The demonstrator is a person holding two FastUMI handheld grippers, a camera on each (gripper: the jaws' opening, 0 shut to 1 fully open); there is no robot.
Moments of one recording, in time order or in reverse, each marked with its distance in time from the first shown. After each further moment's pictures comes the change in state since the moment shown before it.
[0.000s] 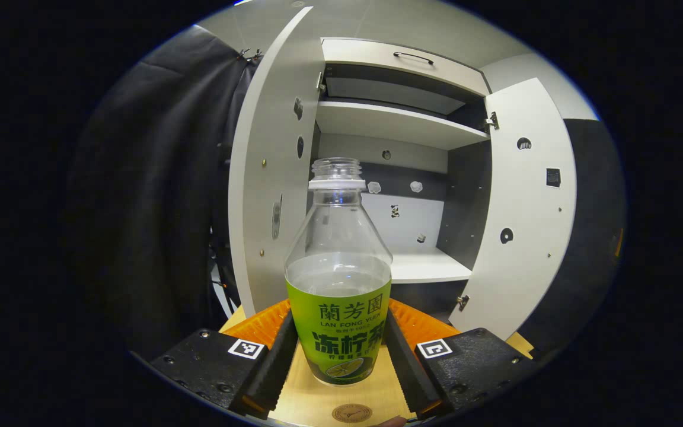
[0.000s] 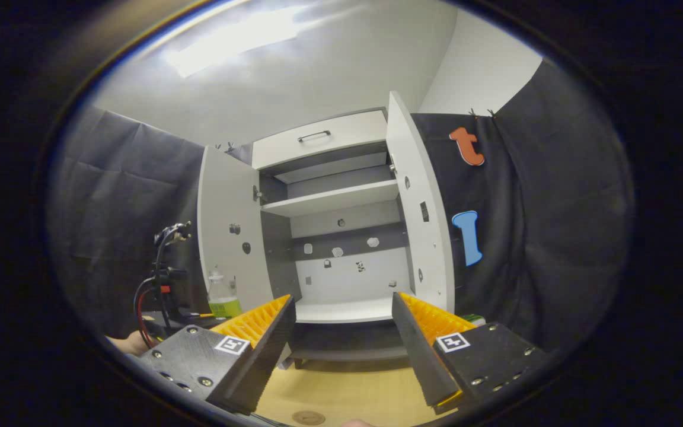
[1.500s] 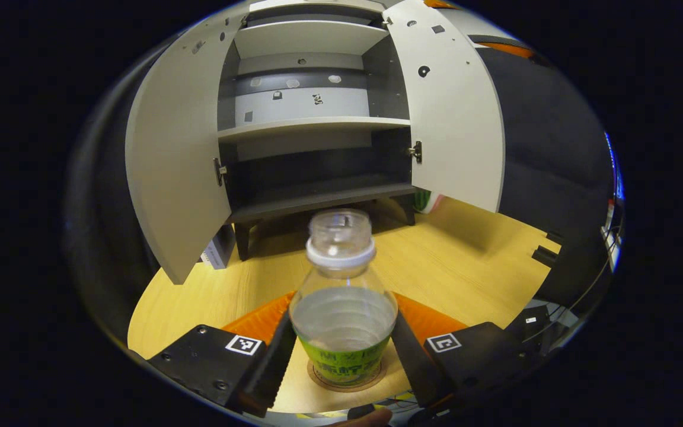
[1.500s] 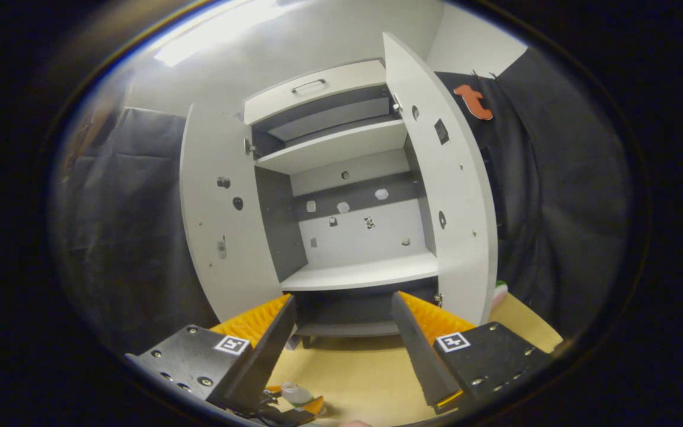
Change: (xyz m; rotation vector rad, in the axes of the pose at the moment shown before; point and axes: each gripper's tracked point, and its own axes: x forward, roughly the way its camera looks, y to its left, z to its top) left arm 0.010 -0.042 -0.314 0.229 0.221 -0.230; right arm 0.054 -0.009 -0.099 0.035 0.177 0.026
